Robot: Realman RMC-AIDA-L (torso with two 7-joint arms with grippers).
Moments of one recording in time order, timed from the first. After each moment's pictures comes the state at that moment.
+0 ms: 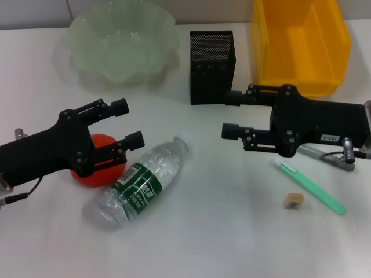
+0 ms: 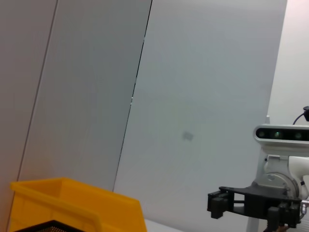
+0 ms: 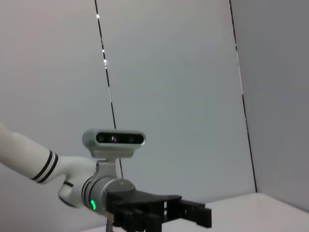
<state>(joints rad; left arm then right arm) -0.38 -1.99 0.97 0.40 1.47 1.73 -1.05 0.58 2.08 -0.68 -0.50 -1.85 -1.78 1.12</state>
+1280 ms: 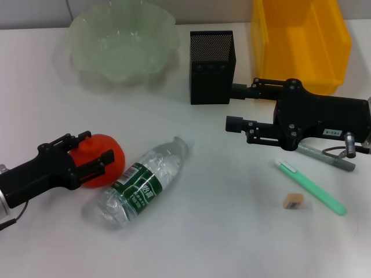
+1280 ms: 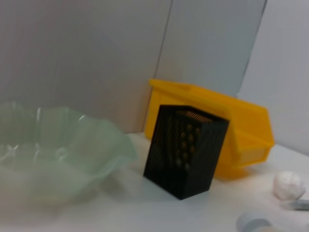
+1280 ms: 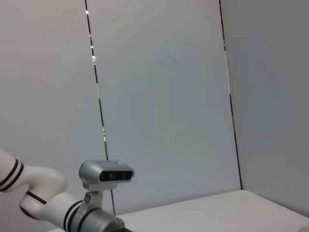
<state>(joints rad) -0.27 -2.03 0.95 0.40 1.50 1.37 -1.04 0.58 2.07 -0.69 -0.51 -1.83 -1.75 1.11</state>
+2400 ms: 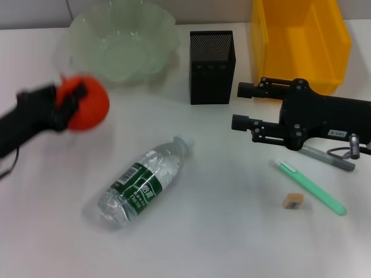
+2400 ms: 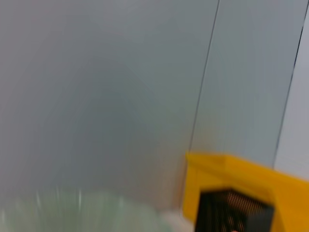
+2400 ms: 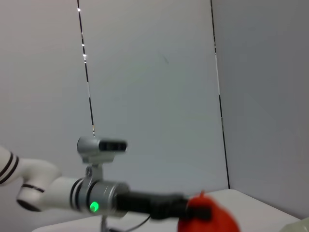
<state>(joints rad) -0.34 -2.07 0.72 0.43 1.48 1.41 -0.98 0.56 2.07 -0.68 -0.51 -1.83 -1.74 1.09</state>
